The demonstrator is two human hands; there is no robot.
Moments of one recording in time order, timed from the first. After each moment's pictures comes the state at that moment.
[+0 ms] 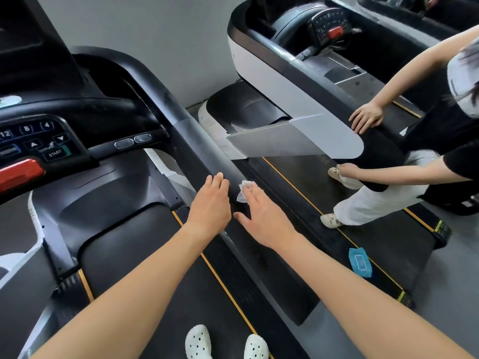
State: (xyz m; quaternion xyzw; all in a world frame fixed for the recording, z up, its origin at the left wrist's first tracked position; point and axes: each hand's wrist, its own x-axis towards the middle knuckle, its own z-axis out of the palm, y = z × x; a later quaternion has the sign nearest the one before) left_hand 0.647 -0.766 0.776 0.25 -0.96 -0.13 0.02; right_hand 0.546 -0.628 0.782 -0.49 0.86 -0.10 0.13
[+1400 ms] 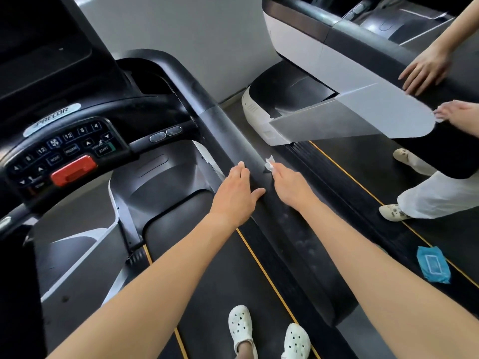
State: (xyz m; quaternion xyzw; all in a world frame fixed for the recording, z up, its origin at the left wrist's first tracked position) left_hand 0.630 -0.750 0.778 0.35 -0.92 -0.17 0.00; right_hand 0.484 -0.665 0.757 -0.37 0.84 -0.28 0.29
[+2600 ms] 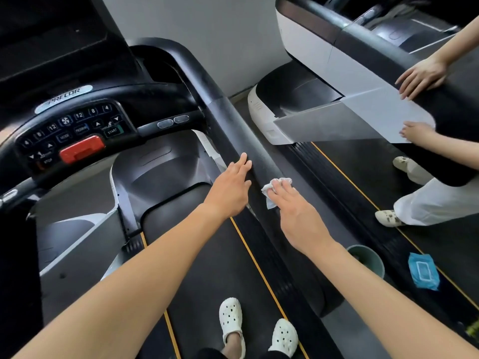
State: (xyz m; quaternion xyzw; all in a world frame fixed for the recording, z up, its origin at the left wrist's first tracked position) left_hand 0.654 -0.756 0.766 0.32 -0.93 -0.21 -0.01; right_hand 0.535 -0.574 0.746 -0.61 0.76 -0.21 0.01
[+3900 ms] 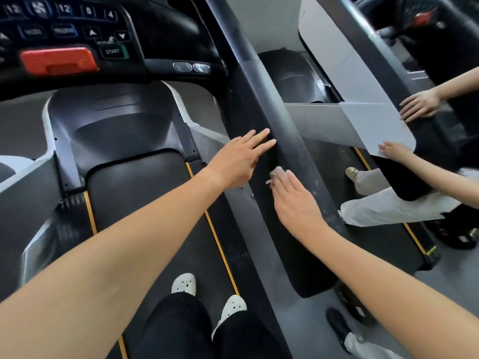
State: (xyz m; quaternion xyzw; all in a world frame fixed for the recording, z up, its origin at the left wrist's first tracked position) left_hand 0.700 -0.822 0.710 0.15 -0.97 -0.17 0.10; right_hand 0.597 -0.629 0.738 -0.64 0.65 0.38 -0.13
